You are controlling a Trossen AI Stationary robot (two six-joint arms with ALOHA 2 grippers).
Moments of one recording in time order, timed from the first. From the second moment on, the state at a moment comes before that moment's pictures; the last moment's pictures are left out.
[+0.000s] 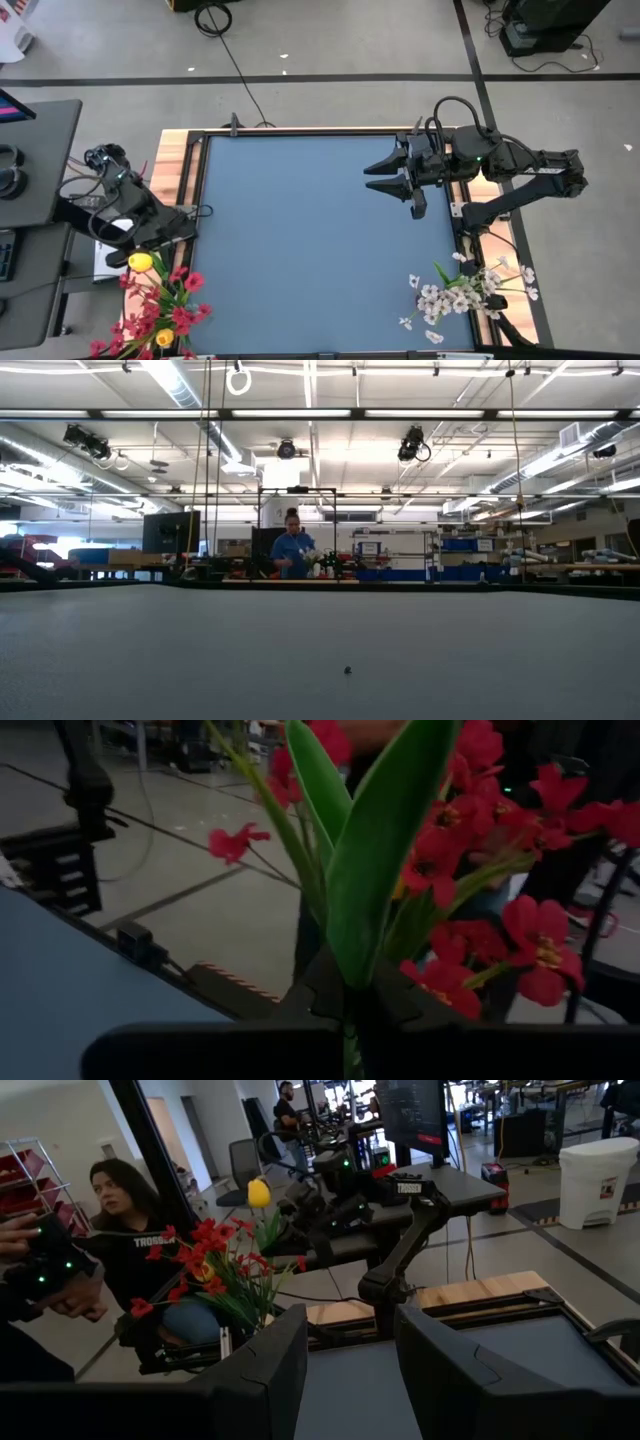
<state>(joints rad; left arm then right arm) -0.76 0.32 0.66 -0.47 0.38 -0.14 0.09 1.14 1.42 -0.37 0.00 0.24</state>
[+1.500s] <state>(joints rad) -0.76 0.32 0.61 -0.27 0.42 -0.12 0.09 1.14 1.42 -0.37 0.00 0.24</state>
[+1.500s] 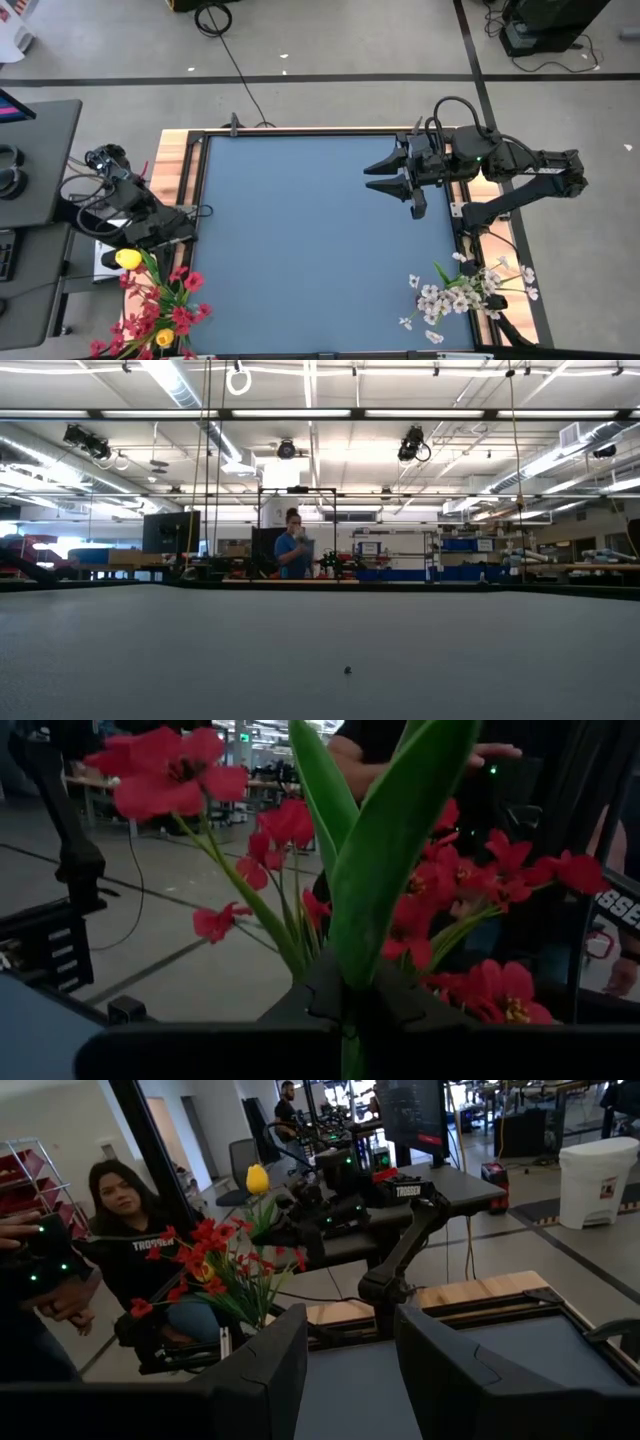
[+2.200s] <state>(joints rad) -0.76 0.33 0.61 -0.46 0.42 -0.14 0.09 1.14 1.42 -0.37 0.00 0.24</state>
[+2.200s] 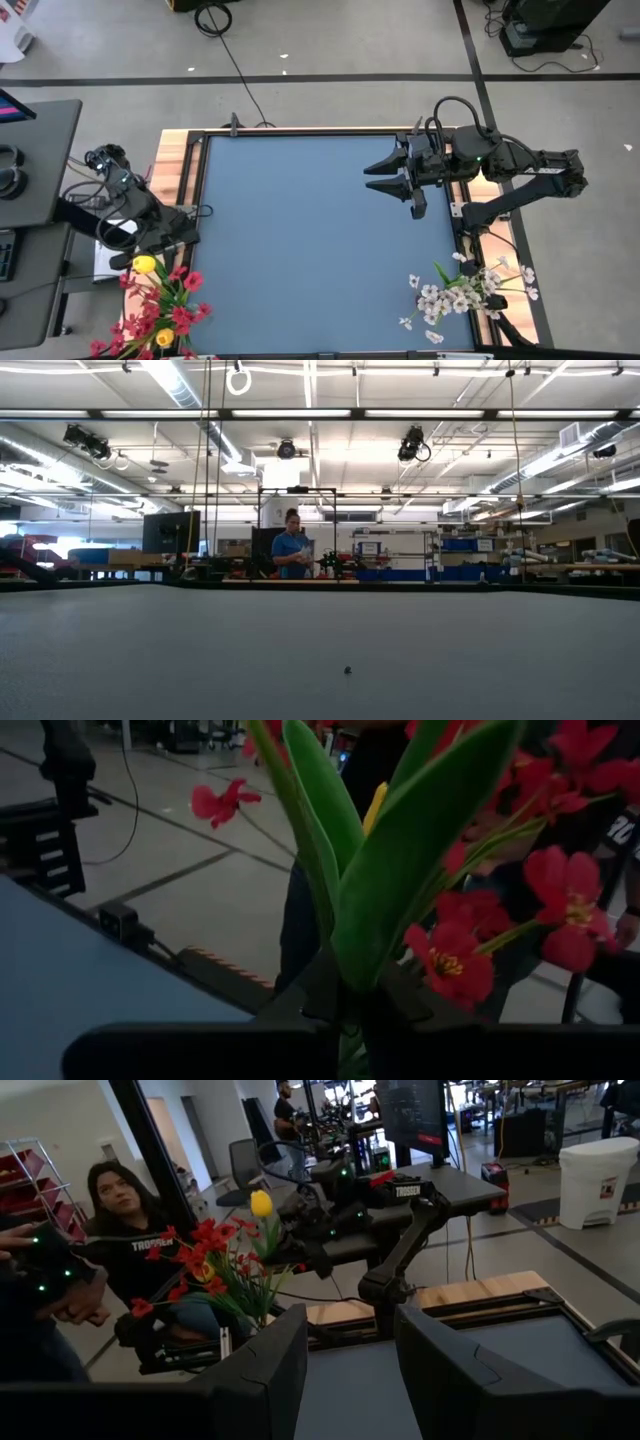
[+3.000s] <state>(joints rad) -0.76 0.45 0.61 -0.57 0.39 -0.16 0.09 1.14 1.42 -0.37 0.00 0.24</state>
